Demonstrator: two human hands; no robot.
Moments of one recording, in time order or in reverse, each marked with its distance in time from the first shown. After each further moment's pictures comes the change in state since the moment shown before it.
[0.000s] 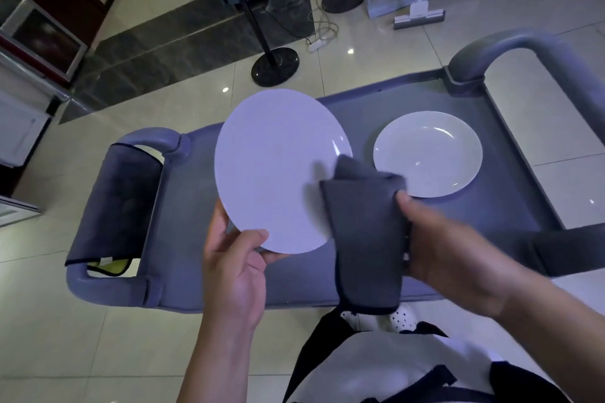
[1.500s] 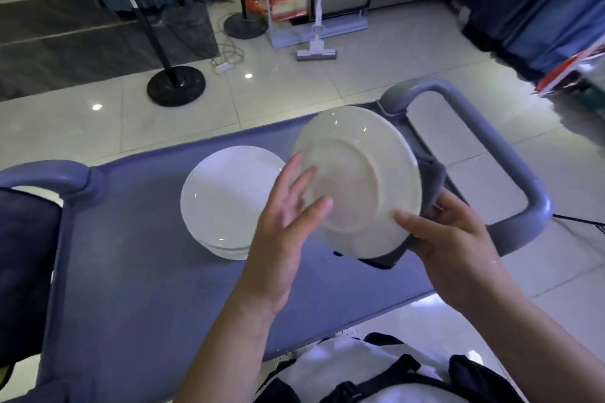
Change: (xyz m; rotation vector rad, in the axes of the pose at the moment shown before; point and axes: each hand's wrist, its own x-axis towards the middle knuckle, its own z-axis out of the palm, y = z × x) left_hand 0.085 0.015 0.002 0.084 -0.649 -0.195; right_hand 0.009 -0.012 0.069 0.032 0.531 -0.523
